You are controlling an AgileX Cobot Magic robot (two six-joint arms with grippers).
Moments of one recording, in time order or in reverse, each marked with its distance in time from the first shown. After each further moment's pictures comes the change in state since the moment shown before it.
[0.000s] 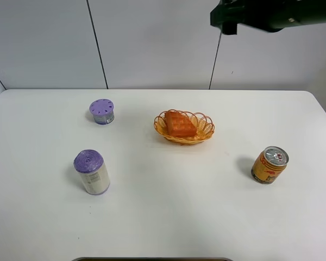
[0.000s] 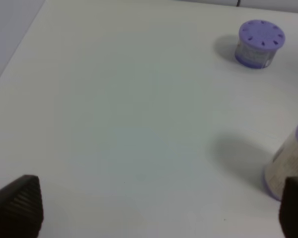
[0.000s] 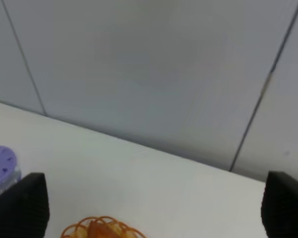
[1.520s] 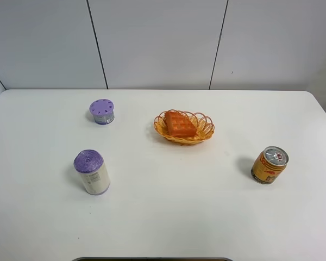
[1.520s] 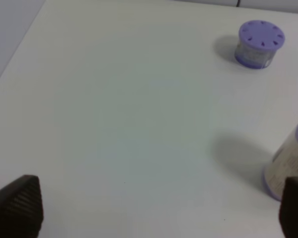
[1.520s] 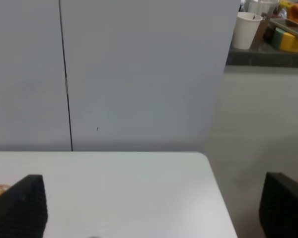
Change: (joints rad) left arm 0.000 0.000 0.000 0.000 0.000 0.000; right arm -0.443 -1.071 0.009 0.168 0.774 -0.349
